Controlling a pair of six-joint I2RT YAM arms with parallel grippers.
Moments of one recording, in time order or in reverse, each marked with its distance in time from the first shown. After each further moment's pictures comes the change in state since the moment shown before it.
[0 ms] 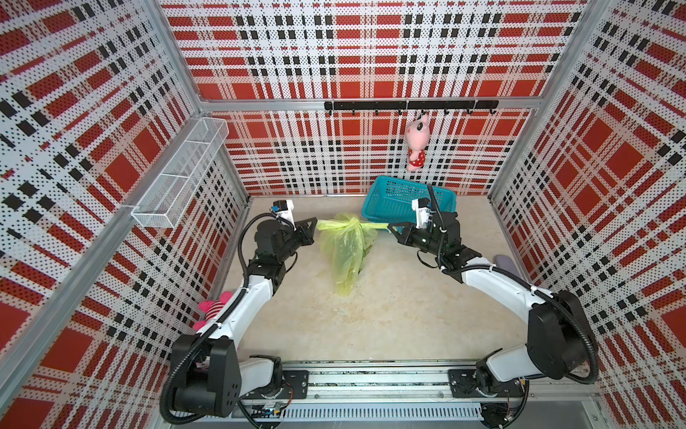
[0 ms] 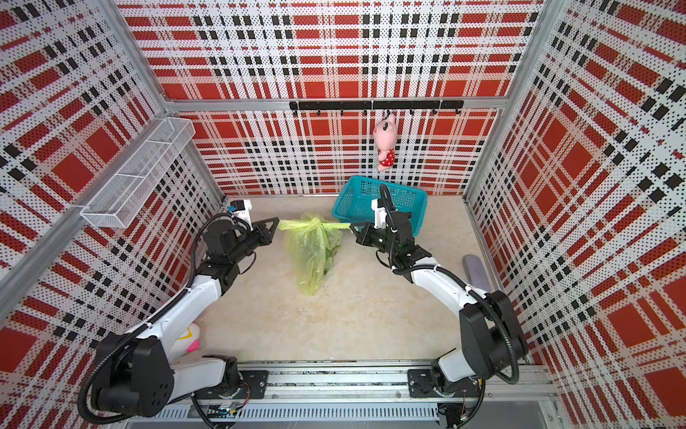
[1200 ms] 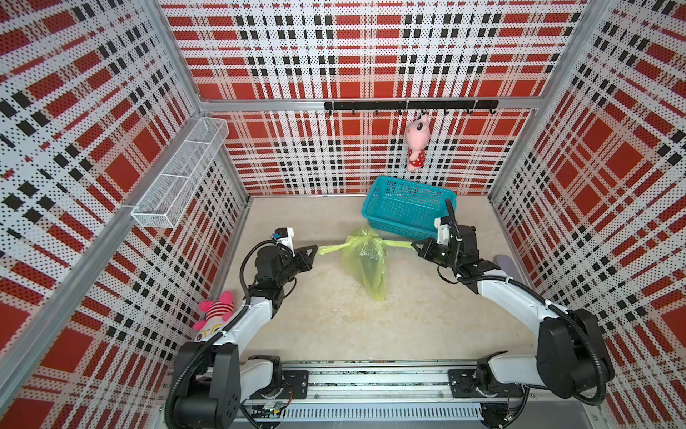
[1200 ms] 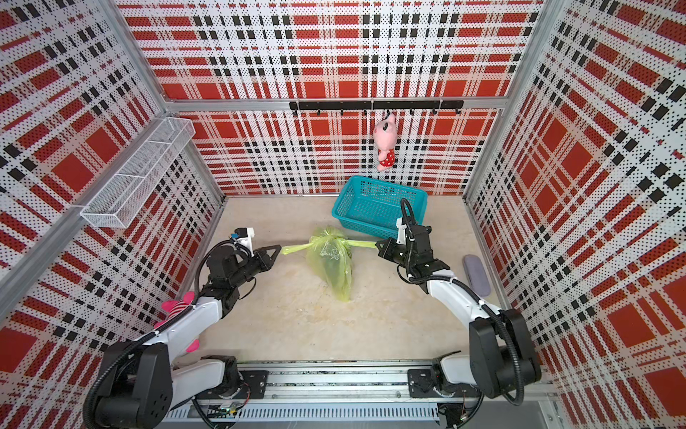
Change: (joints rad) left arm 0.043 -0.066 -0.242 0.148 0.127 -0.056; right arm -0.128 -0.122 -0.135 -0.168 0.033 -0.037
